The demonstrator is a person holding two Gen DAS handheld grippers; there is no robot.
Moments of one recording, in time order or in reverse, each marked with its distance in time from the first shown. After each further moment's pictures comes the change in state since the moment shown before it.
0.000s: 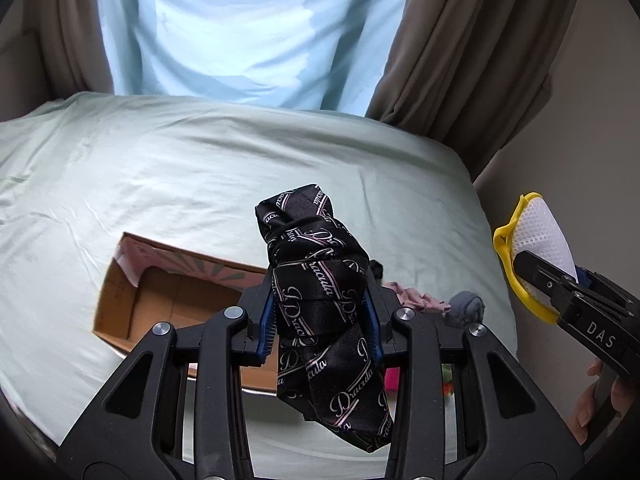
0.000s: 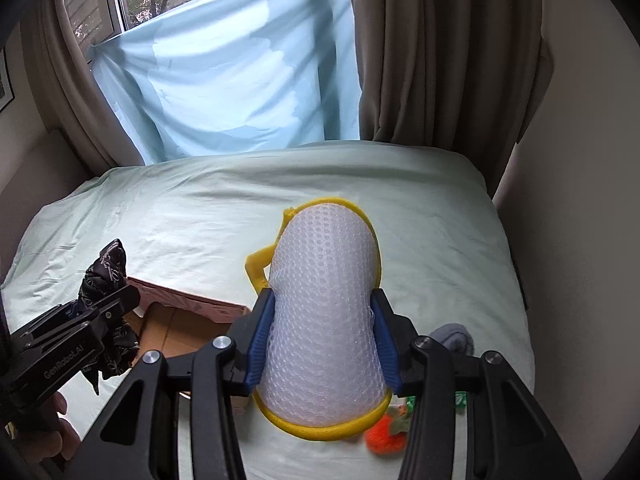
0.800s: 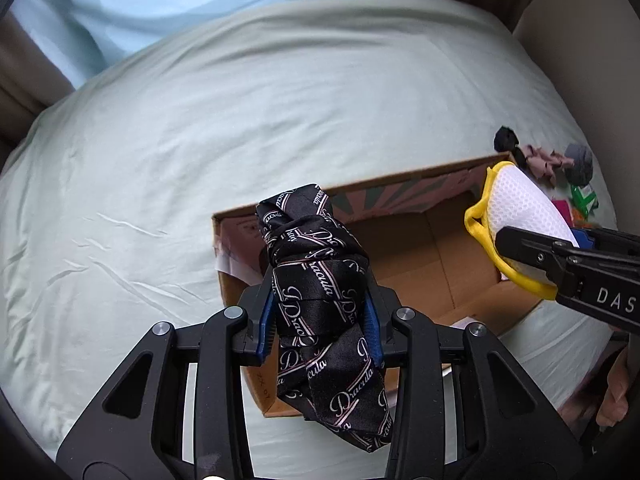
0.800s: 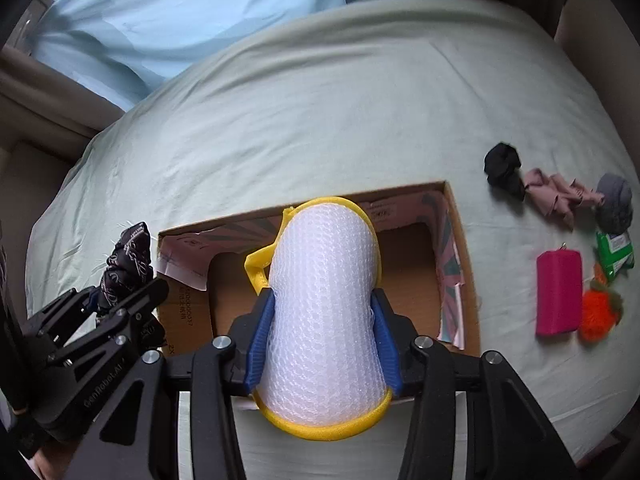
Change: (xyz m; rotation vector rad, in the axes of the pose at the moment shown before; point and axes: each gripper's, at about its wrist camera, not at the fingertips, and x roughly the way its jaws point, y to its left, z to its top) left arm 0.116 0.201 -0.005 0.367 0.354 0.044; right arm 0.199 0.179 -0.064 0.296 0.392 0.060
